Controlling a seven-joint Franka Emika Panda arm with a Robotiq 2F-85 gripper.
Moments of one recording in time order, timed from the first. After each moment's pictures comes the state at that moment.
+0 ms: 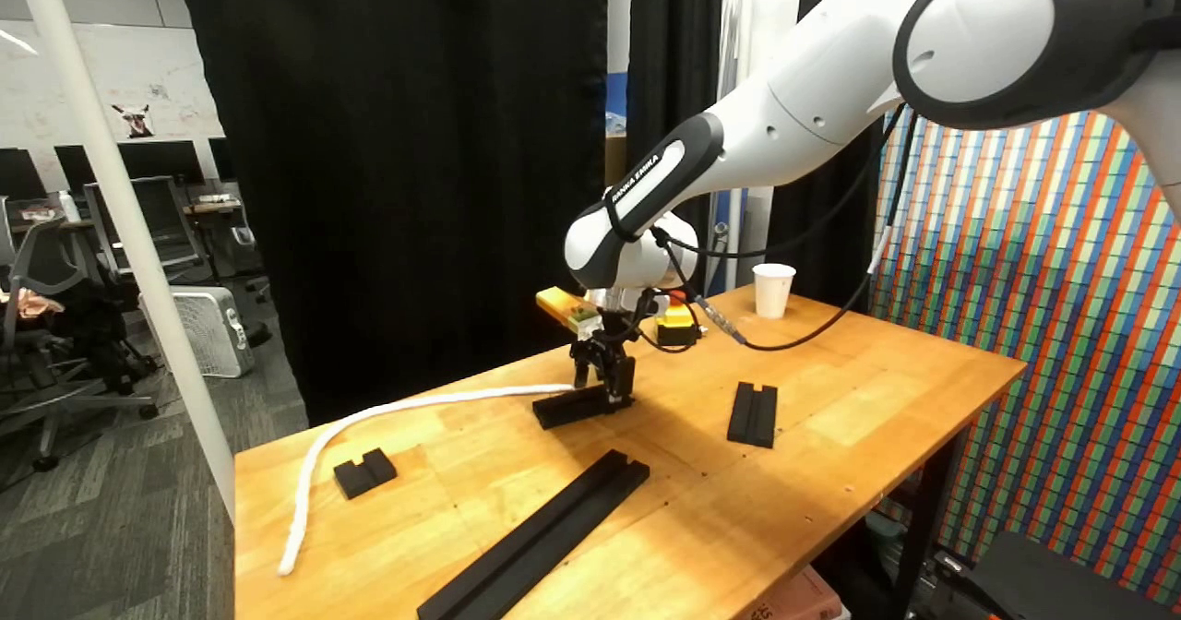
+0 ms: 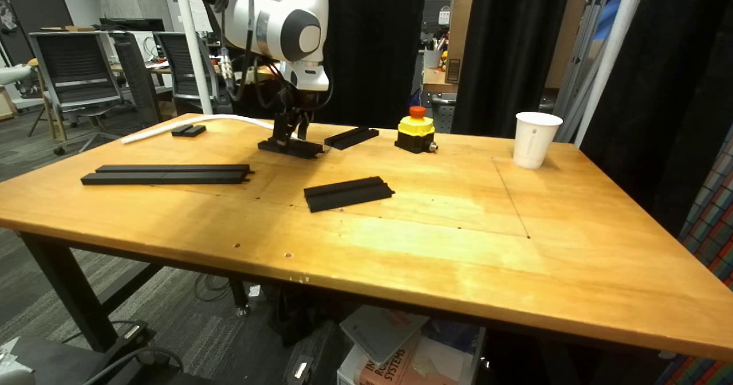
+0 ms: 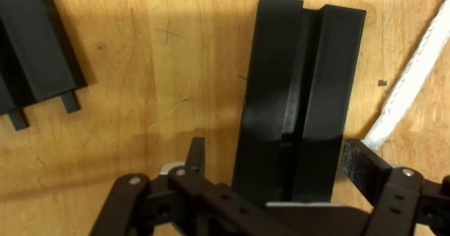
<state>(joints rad) 0.11 0.55 0.01 -1.78 0.28 2.38 1.53</state>
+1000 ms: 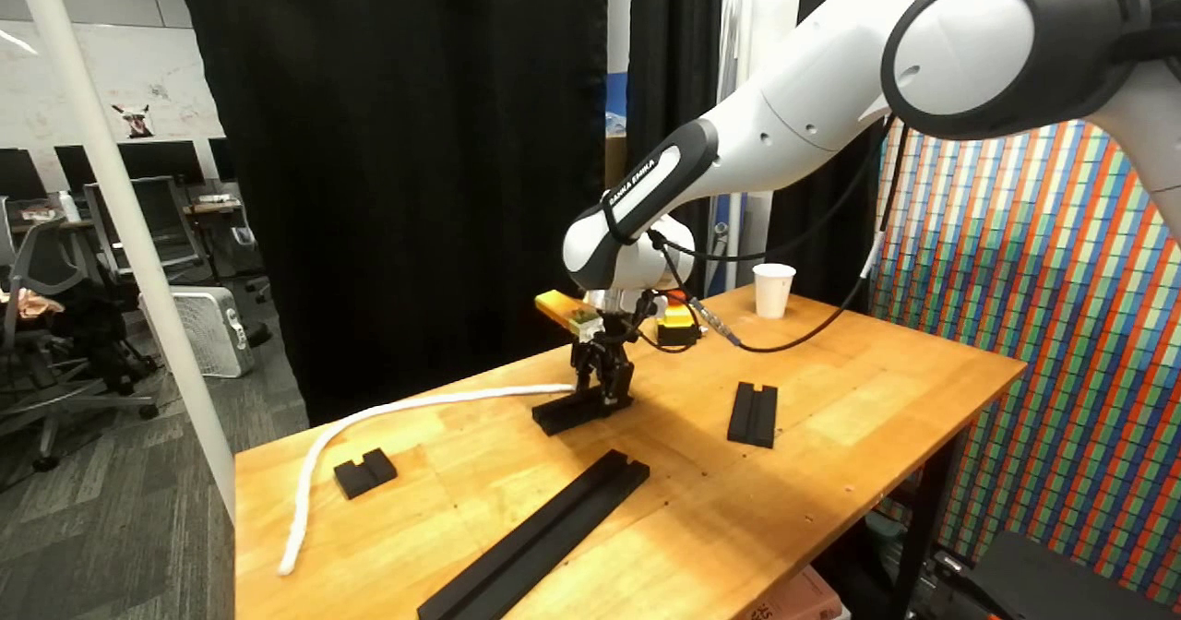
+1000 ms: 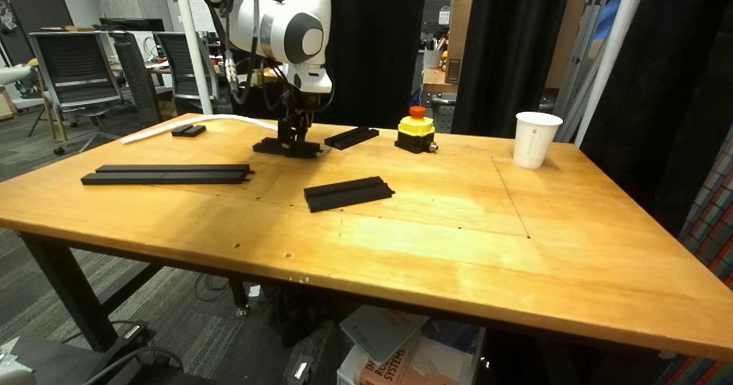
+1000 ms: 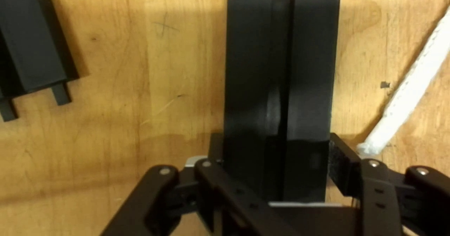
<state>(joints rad) 0.11 0.58 0.01 -1.74 0.28 2.36 1.49</state>
